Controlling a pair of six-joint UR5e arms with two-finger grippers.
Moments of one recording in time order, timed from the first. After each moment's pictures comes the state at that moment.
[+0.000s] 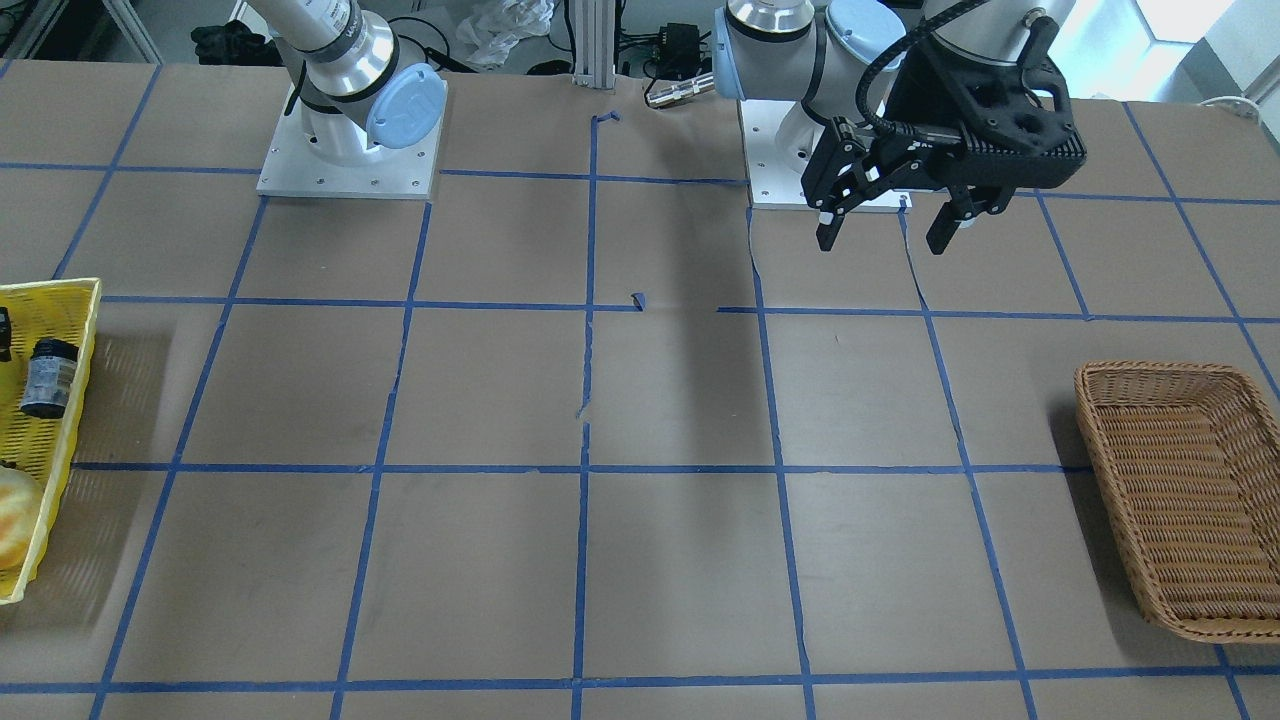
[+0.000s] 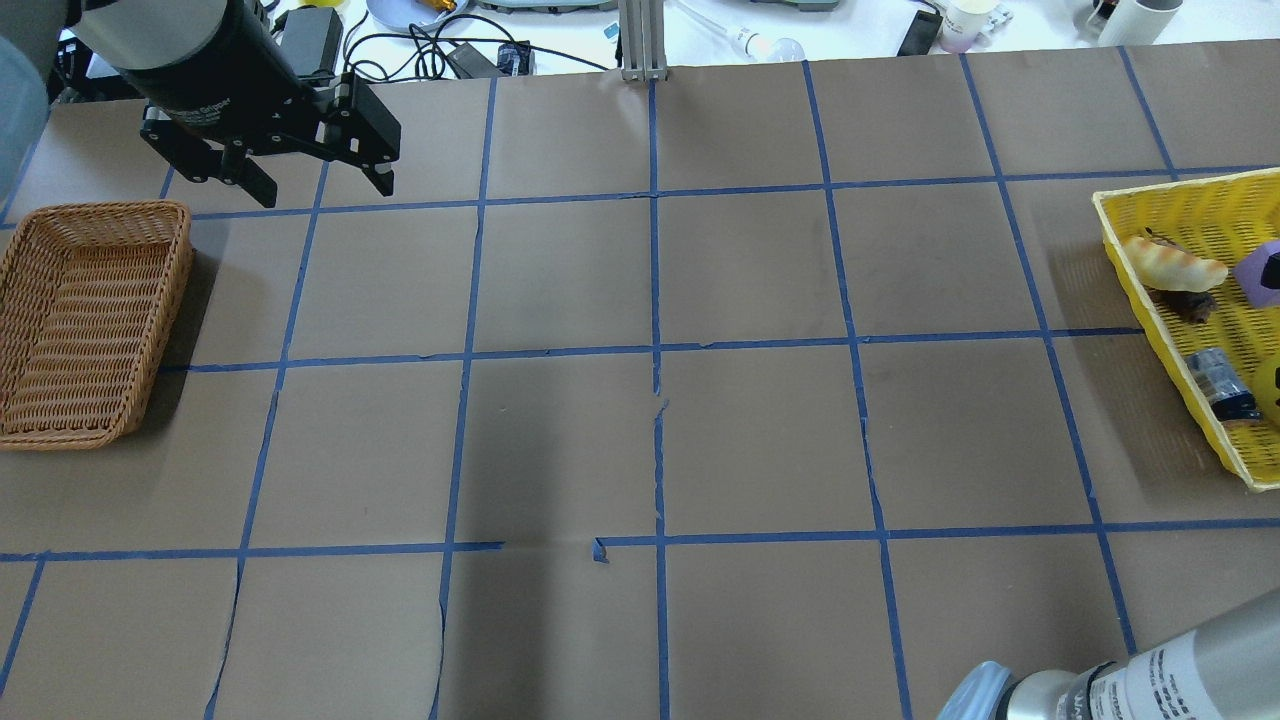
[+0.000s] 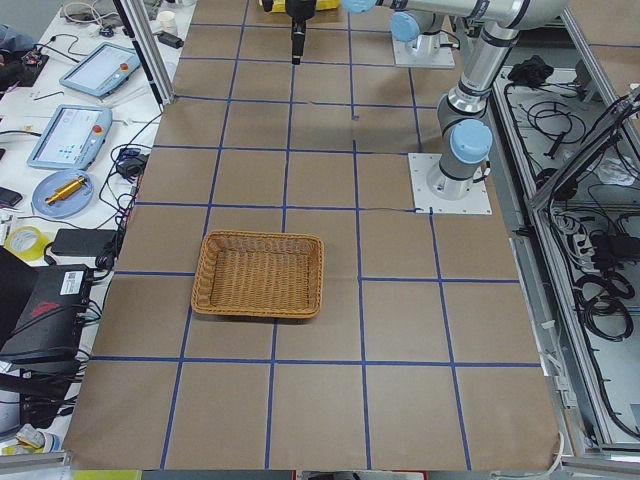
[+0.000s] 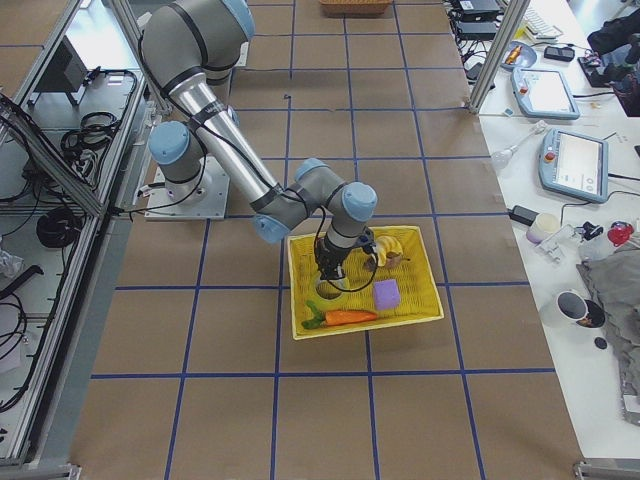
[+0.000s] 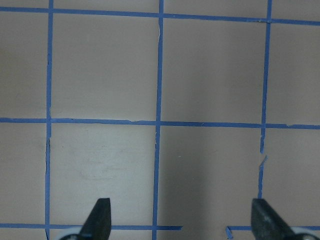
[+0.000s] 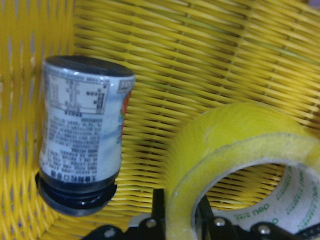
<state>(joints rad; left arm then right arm) -1.57 -1.55 -1.50 -1.54 1.53 -0.04 0.81 -1.20 1.84 -2.15 -1.84 -1.11</state>
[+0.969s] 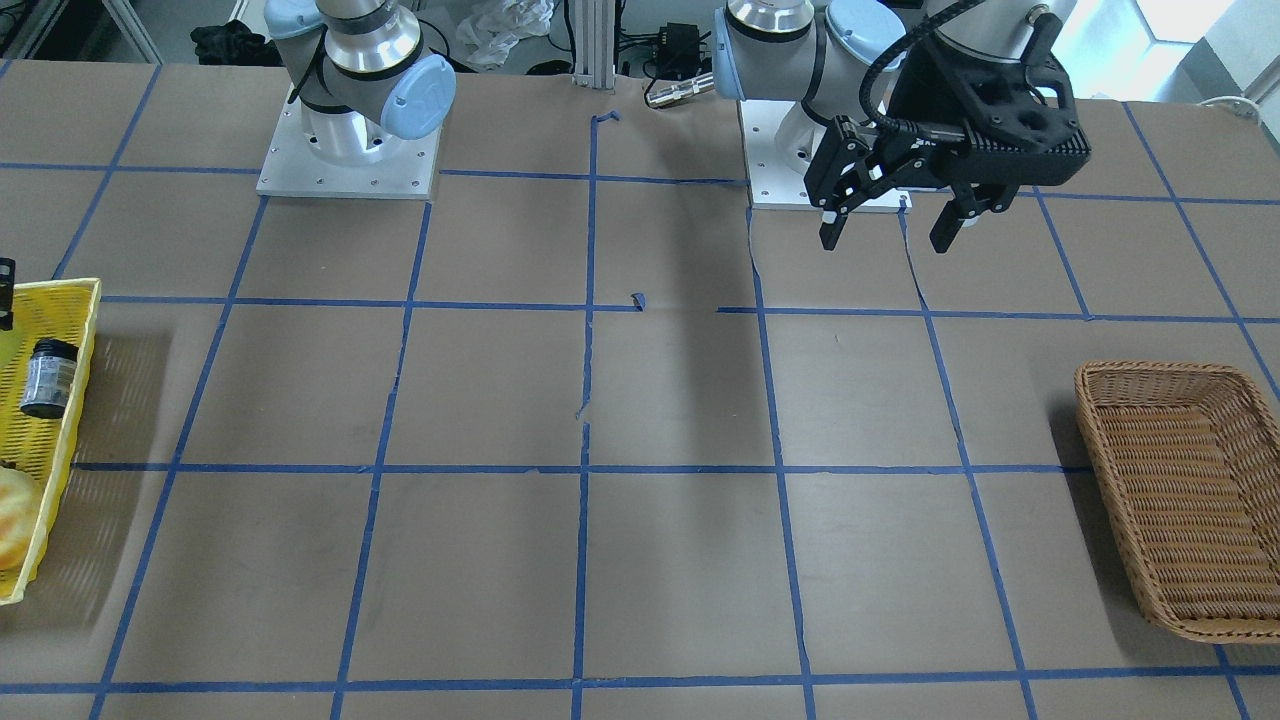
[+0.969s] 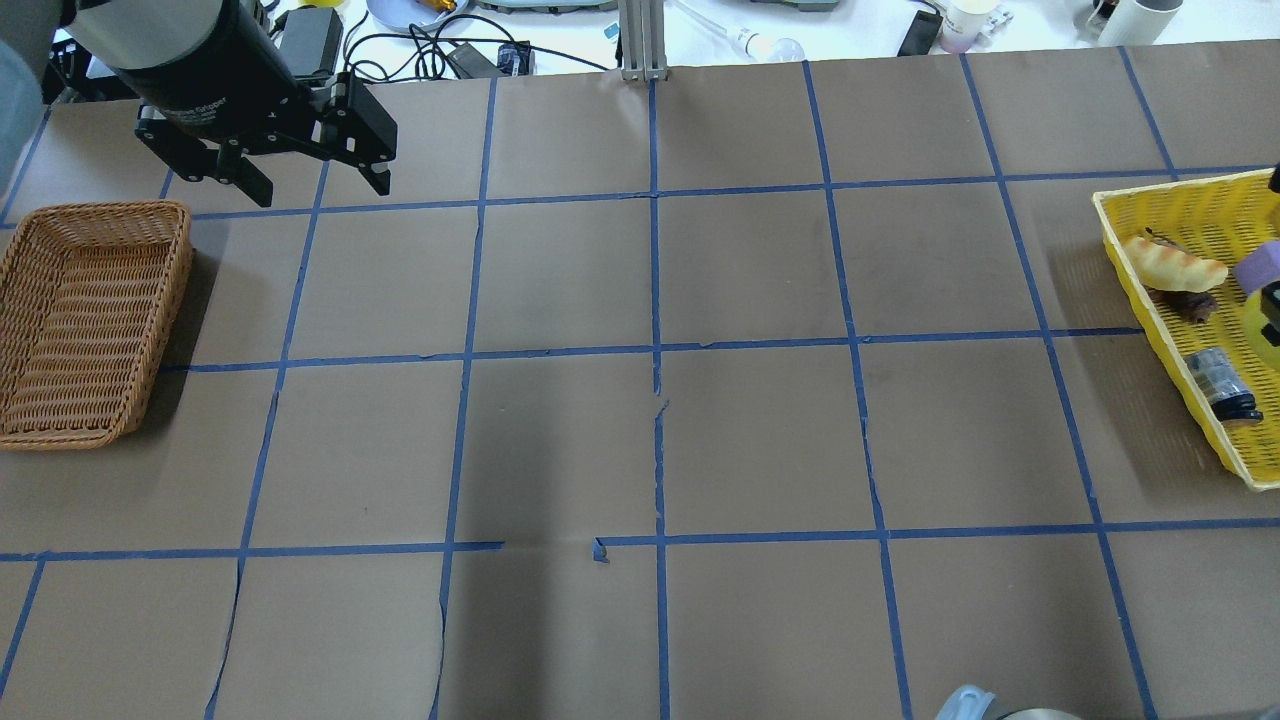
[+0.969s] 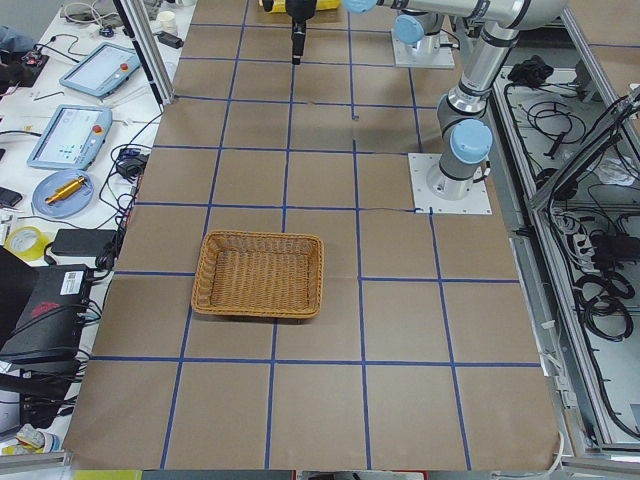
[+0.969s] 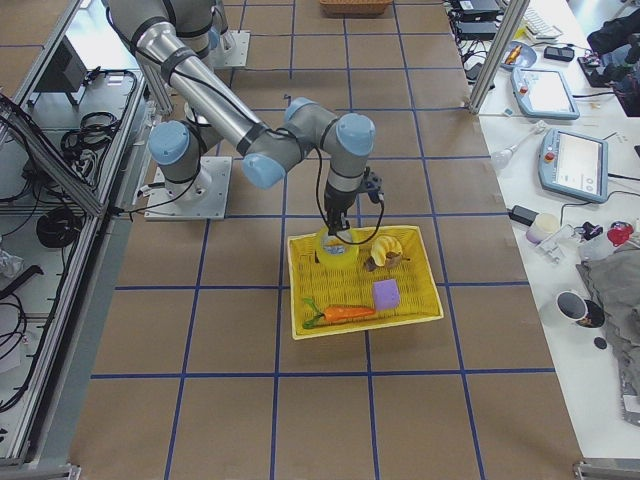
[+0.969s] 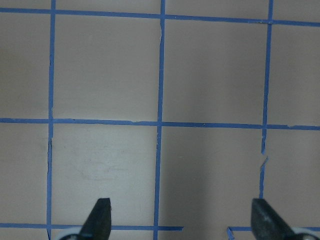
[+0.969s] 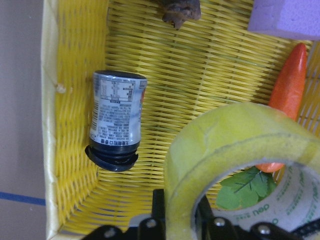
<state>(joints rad) -1.57 -1.54 -1.50 -1.54 1.54 -0.04 1.01 -1.46 1.81 -1.89 -1.71 -0.75</state>
